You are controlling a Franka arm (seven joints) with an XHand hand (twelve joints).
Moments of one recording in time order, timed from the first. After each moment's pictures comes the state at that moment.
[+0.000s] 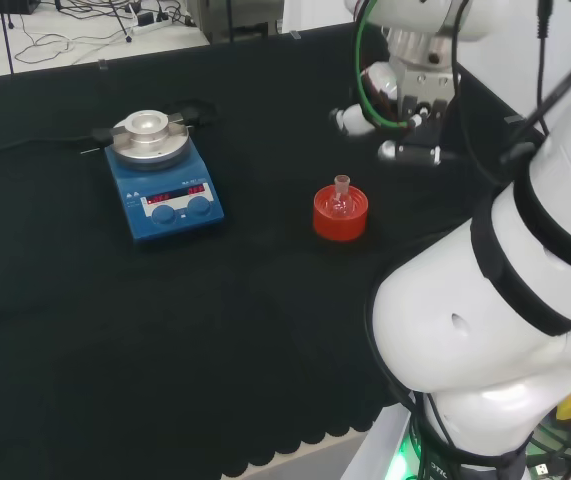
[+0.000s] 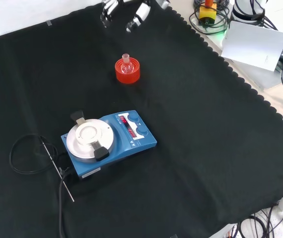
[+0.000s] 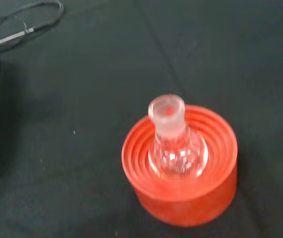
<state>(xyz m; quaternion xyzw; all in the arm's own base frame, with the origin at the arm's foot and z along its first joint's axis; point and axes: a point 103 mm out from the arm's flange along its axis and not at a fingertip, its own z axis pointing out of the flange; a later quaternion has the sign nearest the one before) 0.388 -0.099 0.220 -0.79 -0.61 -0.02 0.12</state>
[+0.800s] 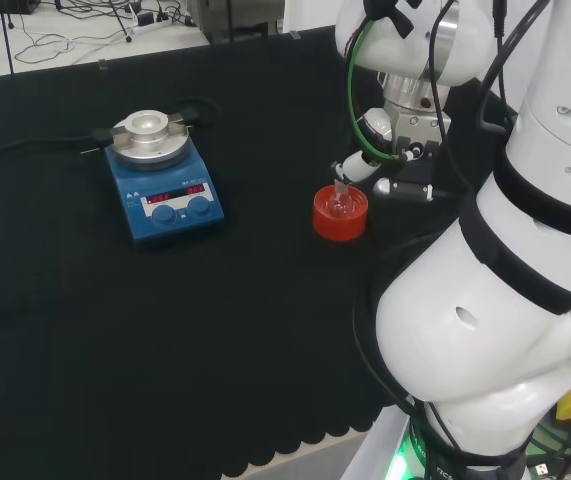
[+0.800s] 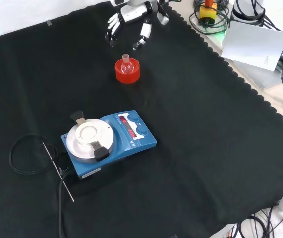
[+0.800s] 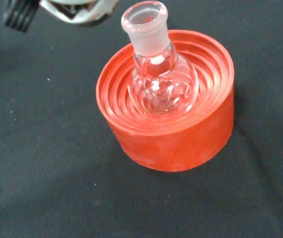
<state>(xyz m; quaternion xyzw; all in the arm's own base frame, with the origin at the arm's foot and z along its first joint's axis) 0.385 -0.101 0.162 -0.79 -0.60 -0.01 0.15</state>
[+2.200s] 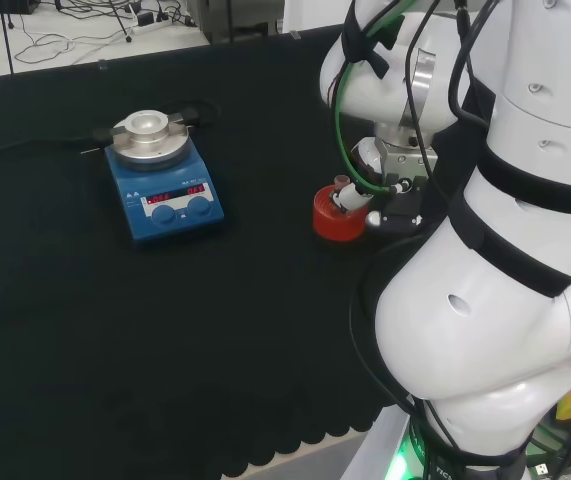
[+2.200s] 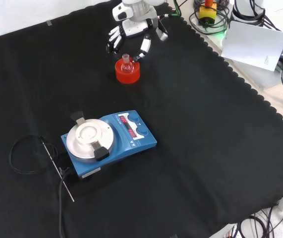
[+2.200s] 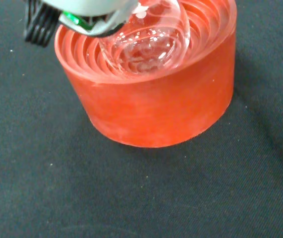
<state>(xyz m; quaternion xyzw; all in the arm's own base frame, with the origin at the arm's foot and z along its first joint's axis) 0.390 -0.099 0.105 -0.80 -0.59 -0.02 0.11</state>
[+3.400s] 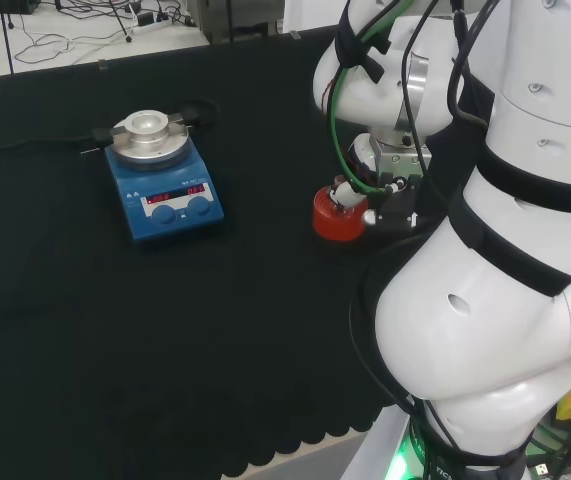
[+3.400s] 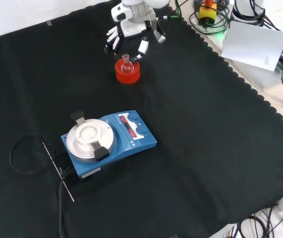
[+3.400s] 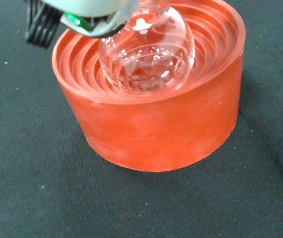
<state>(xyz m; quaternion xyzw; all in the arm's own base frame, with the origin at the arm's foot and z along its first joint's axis) 0.400 -0.098 0.105 -0.80 -0.60 -0.02 0.09</state>
